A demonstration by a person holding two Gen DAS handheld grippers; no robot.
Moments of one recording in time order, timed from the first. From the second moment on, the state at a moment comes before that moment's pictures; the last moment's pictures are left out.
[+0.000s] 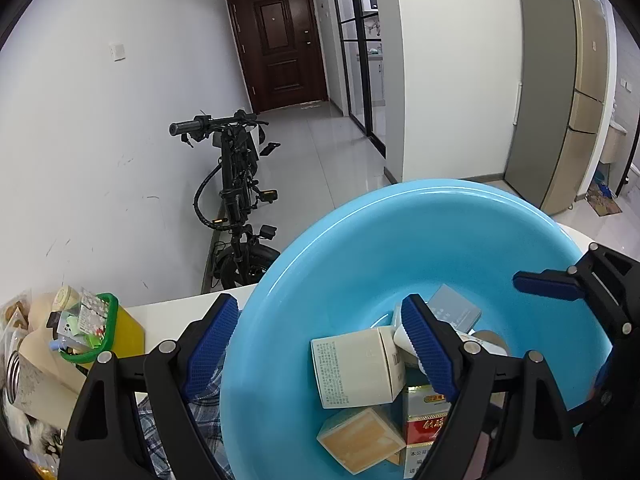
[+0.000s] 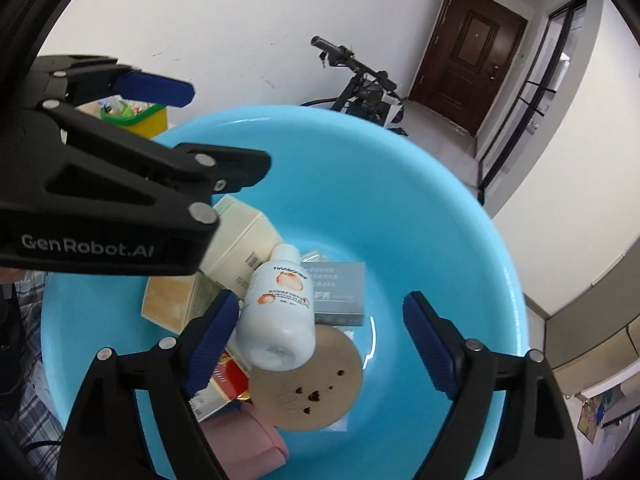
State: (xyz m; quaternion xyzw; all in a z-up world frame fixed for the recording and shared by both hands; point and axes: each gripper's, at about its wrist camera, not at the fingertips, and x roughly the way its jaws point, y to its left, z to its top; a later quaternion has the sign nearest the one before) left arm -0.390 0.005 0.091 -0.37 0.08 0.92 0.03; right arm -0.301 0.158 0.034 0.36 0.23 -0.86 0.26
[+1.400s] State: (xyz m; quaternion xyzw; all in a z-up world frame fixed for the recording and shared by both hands) left arm -0.360 -0.005 0.132 -0.28 -0.01 0.96 0.03; right arm -0.331 0.227 0.109 0.24 0.06 -0.96 0.14
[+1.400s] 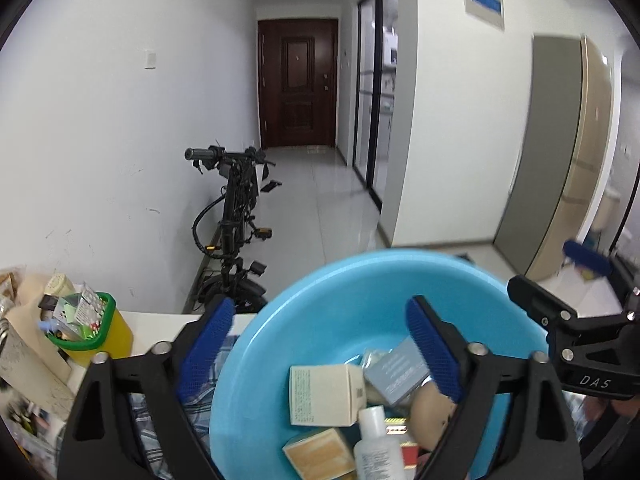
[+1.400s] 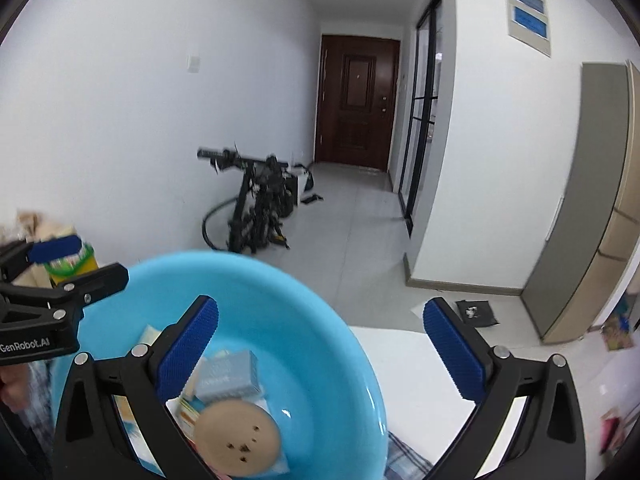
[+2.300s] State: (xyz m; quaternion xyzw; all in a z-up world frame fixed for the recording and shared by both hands) left arm -0.305 0.005 0.174 -0.16 0.02 0.99 0.01; right arm -0.292 0.234 0.143 0.15 0.03 -0.98 0.13
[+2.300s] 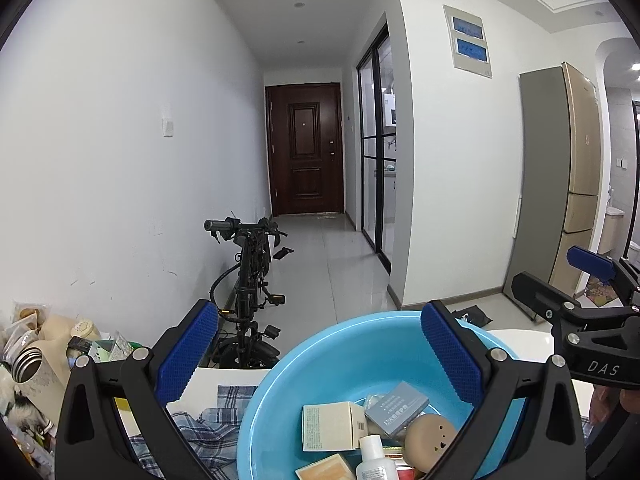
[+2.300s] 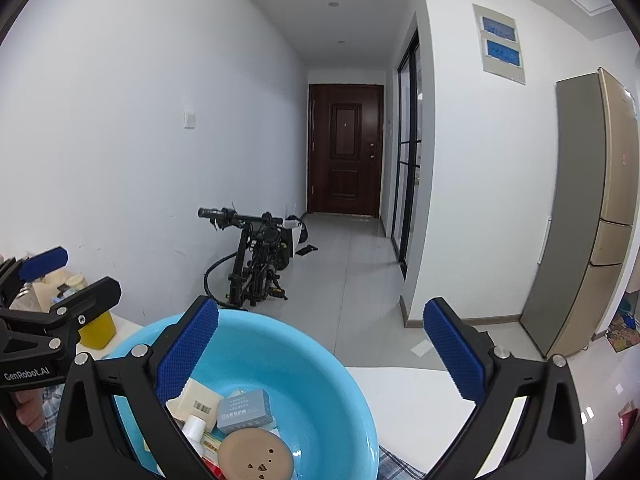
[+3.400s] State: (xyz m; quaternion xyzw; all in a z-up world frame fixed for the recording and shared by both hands) left arm -0.164 0.020 0.234 -0.14 0.03 0.99 0.02; right arm -0.160 0.243 0.197 0.12 0.05 -0.98 0.13
